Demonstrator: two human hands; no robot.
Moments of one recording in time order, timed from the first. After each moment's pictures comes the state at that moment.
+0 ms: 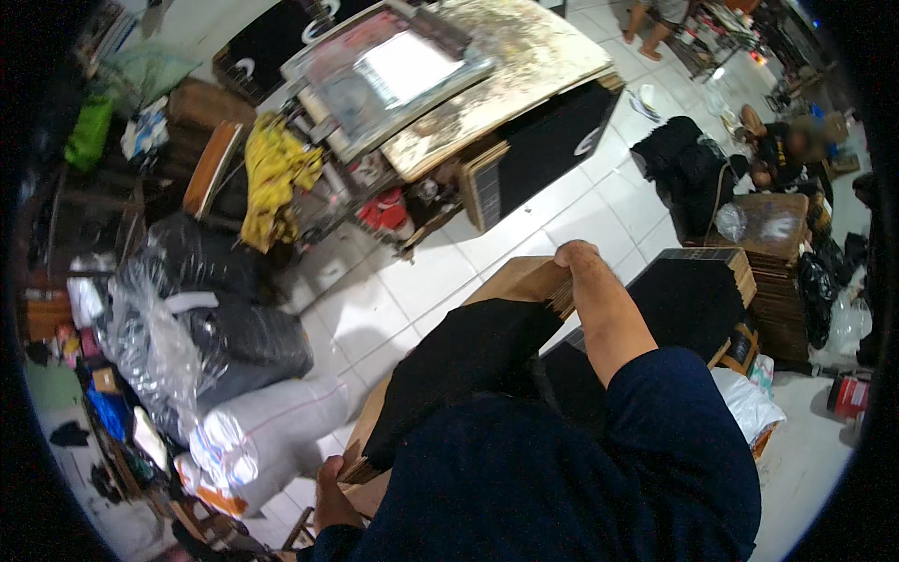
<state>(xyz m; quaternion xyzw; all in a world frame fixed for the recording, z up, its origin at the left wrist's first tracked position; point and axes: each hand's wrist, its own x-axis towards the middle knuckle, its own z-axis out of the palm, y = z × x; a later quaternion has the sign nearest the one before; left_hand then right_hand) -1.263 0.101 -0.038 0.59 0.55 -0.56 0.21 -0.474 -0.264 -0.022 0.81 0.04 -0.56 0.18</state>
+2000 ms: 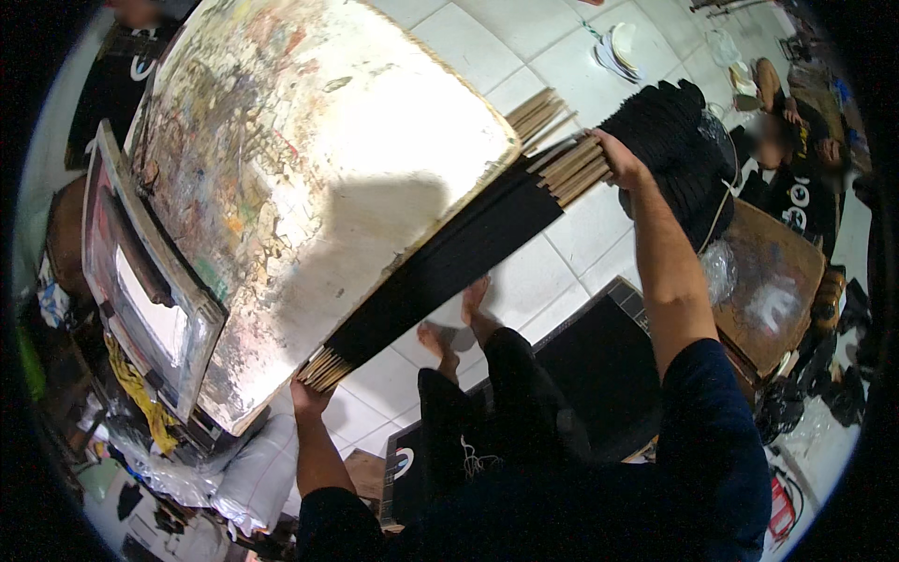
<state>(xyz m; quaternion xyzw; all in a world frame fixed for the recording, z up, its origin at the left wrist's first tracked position) -0.407 -0.006 -0.166 0.18 0.62 -0.04 0.76 0.238 -0.519 -0.191 0.70 -0.22 -0.45 -0.51</state>
